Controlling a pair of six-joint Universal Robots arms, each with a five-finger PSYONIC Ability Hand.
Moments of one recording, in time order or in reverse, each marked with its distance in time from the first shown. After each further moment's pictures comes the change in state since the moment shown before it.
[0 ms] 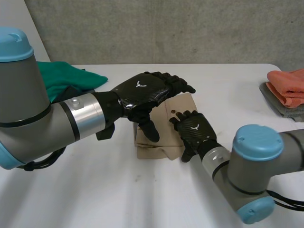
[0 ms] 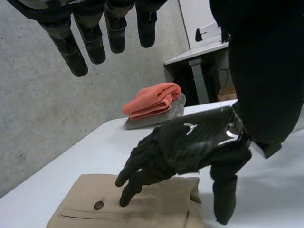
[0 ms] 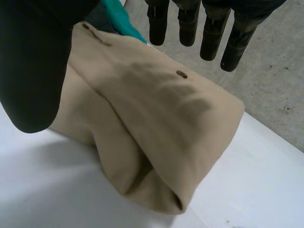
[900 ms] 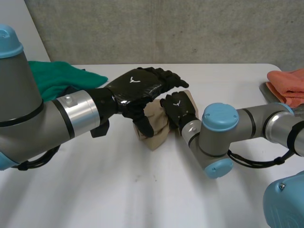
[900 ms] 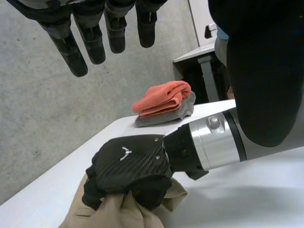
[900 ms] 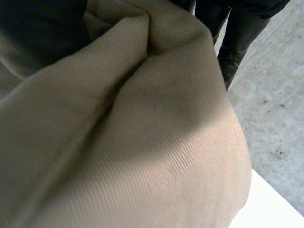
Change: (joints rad) left arm 0.018 0.034 -0.023 0.005 -0.028 0.001; right arm 0.044 0.403 -0.604 0.051 0.021 -0.094; left_hand 0.000 0.000 0.000 -0.001 0.000; right_hand 0.642 0.877 0.878 0.850 0.632
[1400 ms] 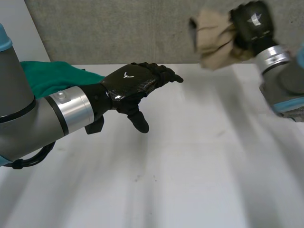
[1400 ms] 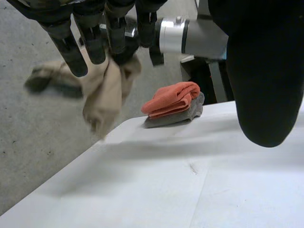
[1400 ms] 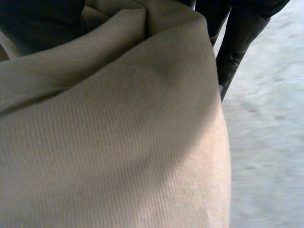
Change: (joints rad) left arm 0.028 0.025 -0.006 0.000 0.000 -0.002; right arm -0.370 -0.170 -0.198 -0.155 -0.242 0.037; left_hand 0.000 0.000 0.000 0.000 0.000; right_hand 0.037 0.067 0.063 0.092 0.198
